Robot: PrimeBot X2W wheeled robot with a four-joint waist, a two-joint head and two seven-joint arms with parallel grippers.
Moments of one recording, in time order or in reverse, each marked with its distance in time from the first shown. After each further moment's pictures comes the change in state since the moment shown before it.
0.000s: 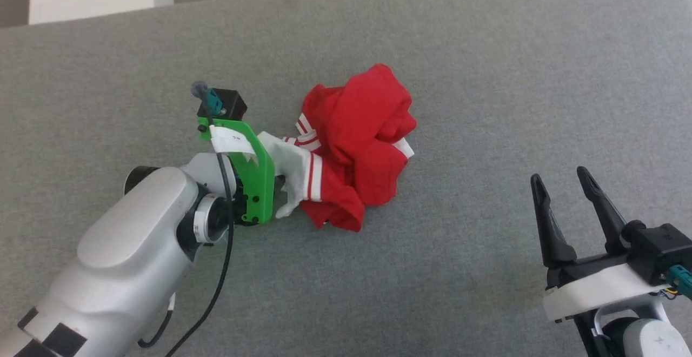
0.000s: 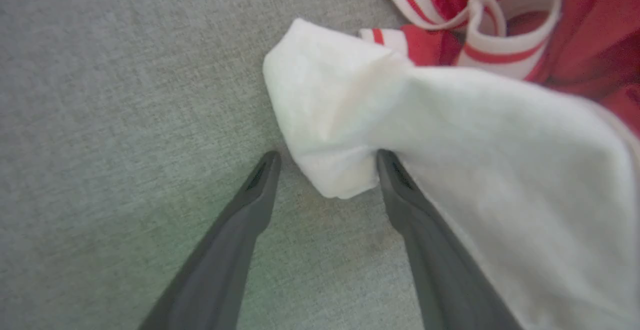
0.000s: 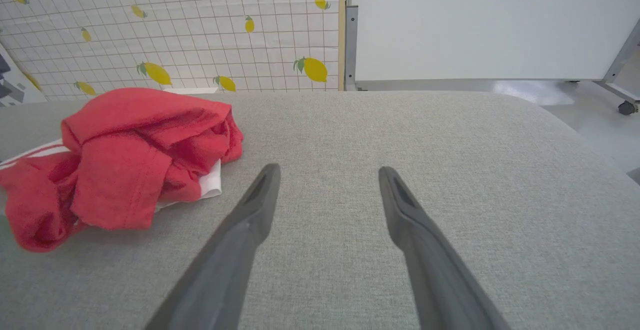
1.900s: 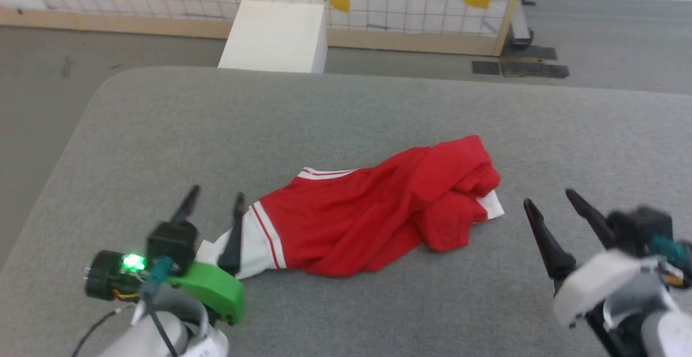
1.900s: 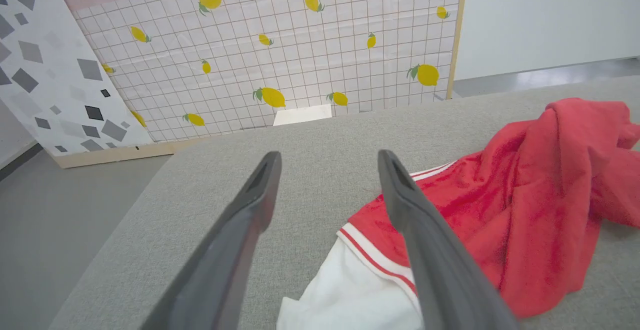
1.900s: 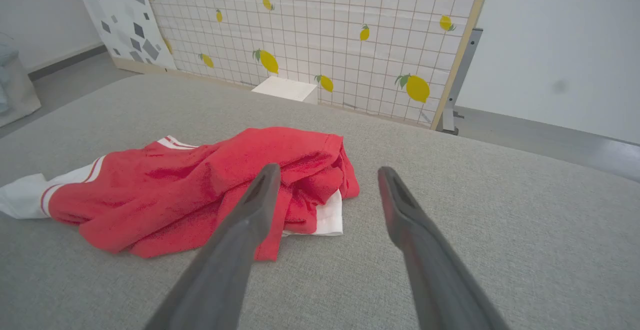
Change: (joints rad) left arm 0.457 0.117 0.078 -0.214 0.328 0.131 -0.949; right arm -0.009 -0.120 0.049 0.025 0.078 0.000 0.247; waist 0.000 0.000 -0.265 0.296
